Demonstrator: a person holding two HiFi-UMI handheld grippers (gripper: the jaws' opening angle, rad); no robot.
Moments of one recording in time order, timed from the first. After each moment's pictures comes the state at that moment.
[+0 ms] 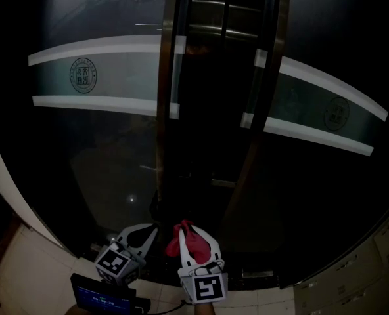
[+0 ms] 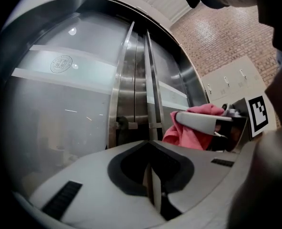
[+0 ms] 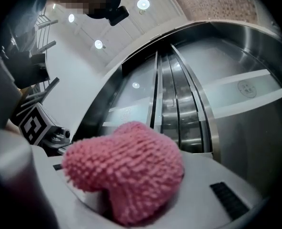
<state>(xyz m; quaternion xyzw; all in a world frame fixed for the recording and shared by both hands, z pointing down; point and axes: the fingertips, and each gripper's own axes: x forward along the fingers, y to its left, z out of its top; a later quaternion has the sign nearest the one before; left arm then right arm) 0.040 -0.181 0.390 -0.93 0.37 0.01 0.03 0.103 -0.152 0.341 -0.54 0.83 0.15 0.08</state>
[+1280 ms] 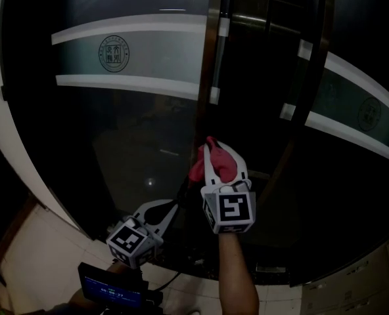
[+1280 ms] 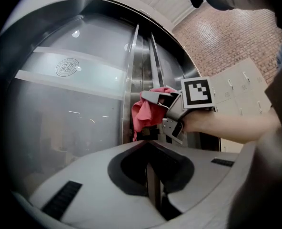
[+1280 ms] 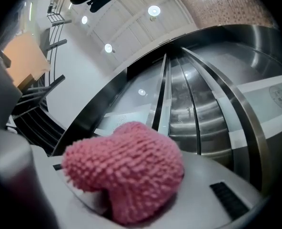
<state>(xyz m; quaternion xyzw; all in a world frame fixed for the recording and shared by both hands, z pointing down) 0.010 -0.207 0.370 -0.92 0.38 0.03 0.03 0.073 -0.278 0.226 -0.52 0.82 0.24 0.10</state>
